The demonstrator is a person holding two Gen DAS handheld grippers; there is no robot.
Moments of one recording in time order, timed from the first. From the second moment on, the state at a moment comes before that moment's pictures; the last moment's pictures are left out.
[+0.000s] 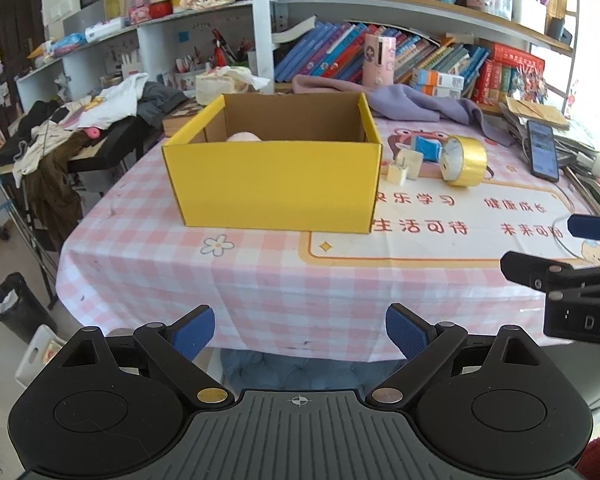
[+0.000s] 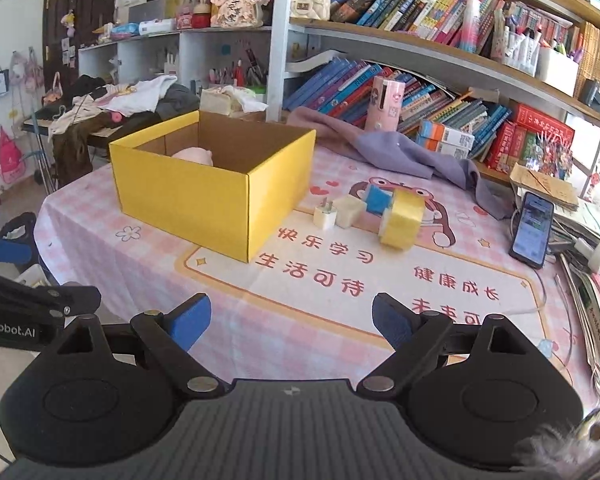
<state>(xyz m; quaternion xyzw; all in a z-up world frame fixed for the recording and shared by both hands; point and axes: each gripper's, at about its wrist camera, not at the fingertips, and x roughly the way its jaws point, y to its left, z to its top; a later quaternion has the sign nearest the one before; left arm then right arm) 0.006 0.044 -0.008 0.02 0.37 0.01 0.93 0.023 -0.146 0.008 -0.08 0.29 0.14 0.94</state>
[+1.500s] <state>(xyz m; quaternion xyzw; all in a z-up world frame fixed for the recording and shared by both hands) 0.072 -0.053 -0.020 0.08 0.37 -0.13 0.92 0.062 -0.226 -0.007 -0.06 0.35 0.05 0.93</state>
